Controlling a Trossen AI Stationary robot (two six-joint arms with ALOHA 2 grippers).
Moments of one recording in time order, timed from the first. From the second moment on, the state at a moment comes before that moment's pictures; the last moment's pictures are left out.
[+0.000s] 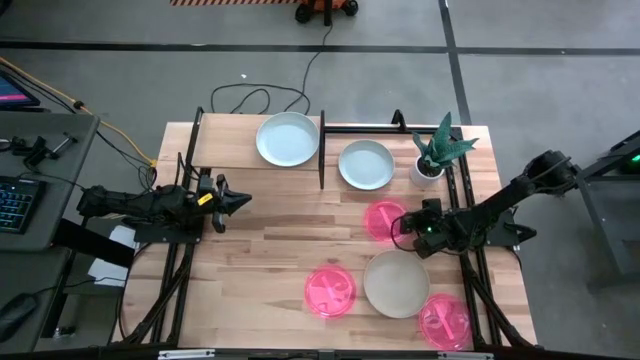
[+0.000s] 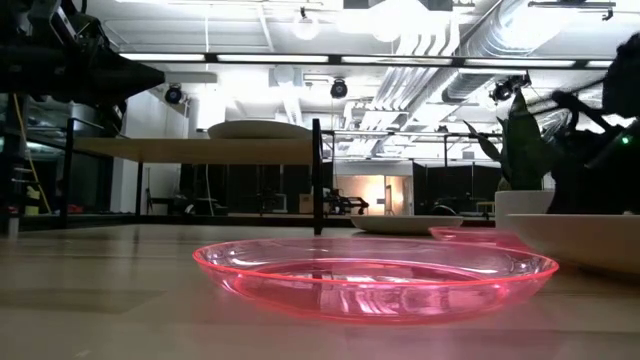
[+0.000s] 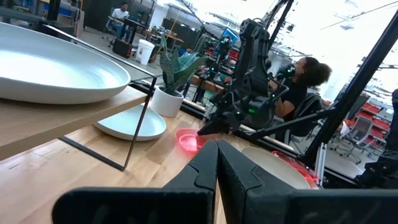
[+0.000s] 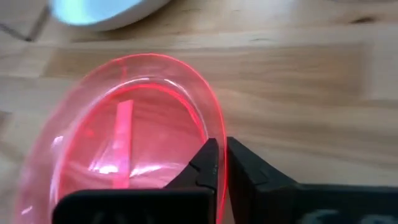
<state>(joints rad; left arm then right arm) -0.12 0.01 0.01 0.06 -0.33 -0.37 0.47 1.19 0.22 -0.34 0.78 1.82</state>
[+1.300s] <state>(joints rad) -0.12 0.01 0.01 0.62 0.04 -0.33 -0.06 1.38 0.84 0.58 0.44 0.44</state>
